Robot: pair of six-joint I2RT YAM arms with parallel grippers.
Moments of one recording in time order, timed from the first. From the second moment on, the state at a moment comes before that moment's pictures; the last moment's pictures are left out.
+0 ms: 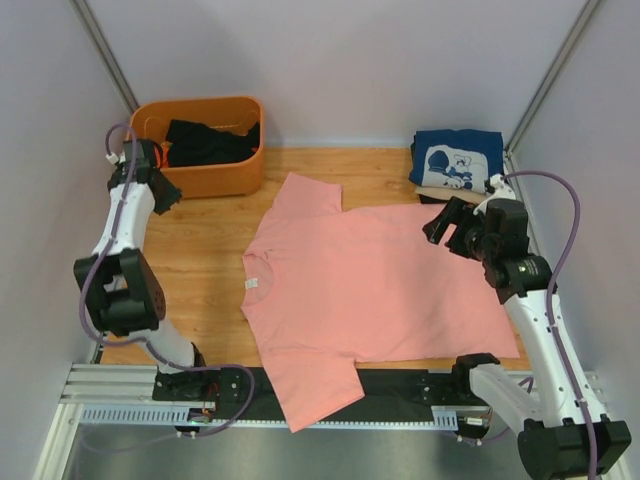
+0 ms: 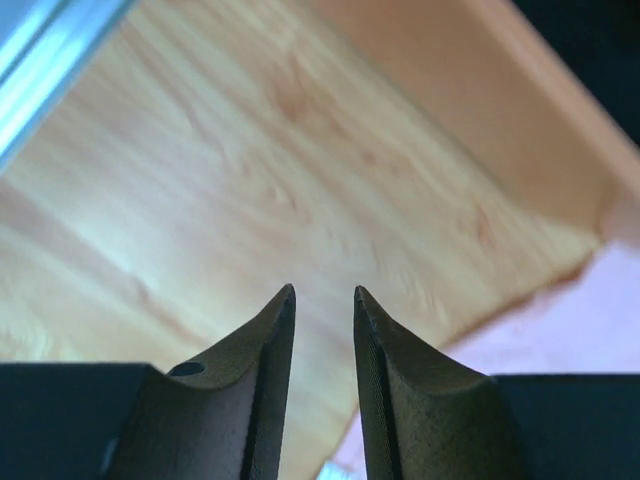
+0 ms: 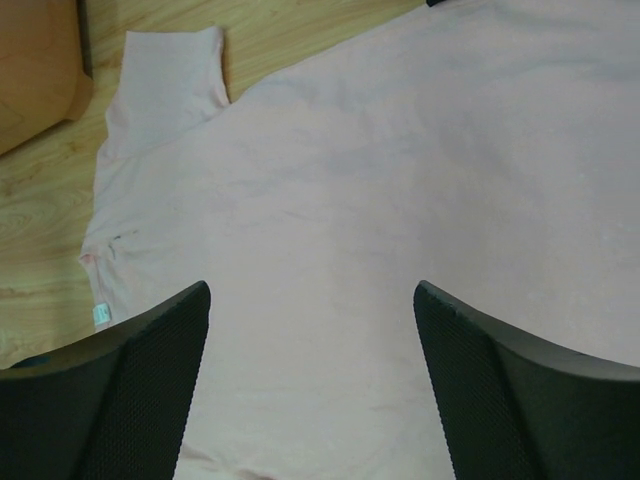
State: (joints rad) left arm 0.23 1.75 1.51 -0.67 -0.14 -0.55; right arm 0.11 0.89 0.96 -0.61 -0.12 0.50
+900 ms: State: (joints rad) left arm -1.26 0.73 0.56 -0.98 0.06 -0.97; right arm 0.04 0.54 0.66 -0.86 0.05 0.80
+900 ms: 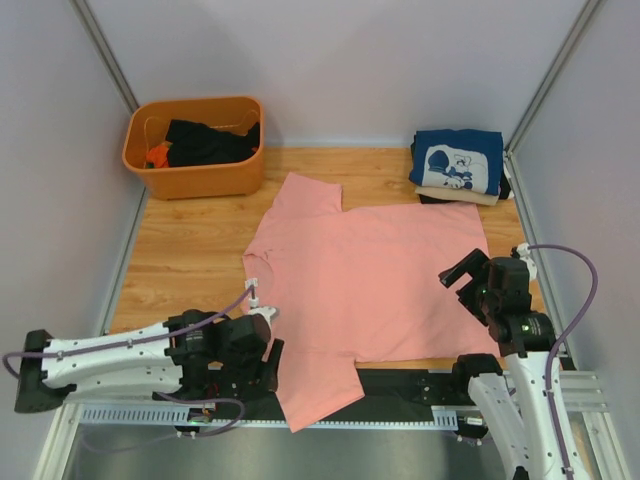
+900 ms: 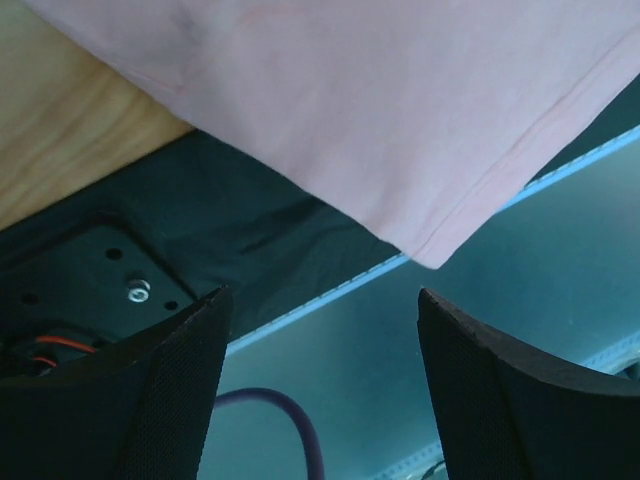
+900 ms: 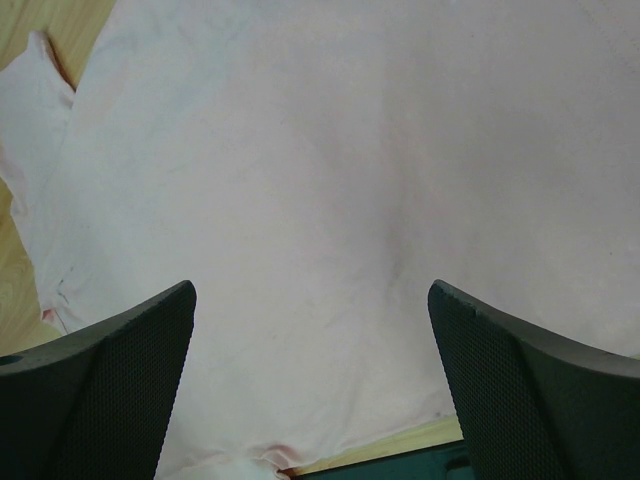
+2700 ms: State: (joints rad) left arm -0.52 1.08 0.72 -0.72 0.13 -0.60; right arm 0.02 1.26 0.66 -0.63 0.12 0.87
